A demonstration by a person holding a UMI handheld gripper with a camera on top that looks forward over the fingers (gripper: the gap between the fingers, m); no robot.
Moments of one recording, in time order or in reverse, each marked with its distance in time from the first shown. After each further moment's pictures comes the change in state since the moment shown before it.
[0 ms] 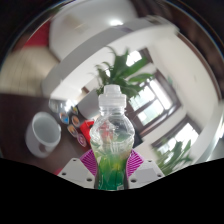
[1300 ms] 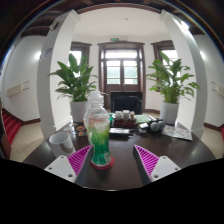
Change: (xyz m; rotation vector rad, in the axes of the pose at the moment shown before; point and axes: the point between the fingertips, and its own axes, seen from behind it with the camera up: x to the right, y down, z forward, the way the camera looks) arm -0.024 0.101 -0.103 -0.099 -0.061 0.965
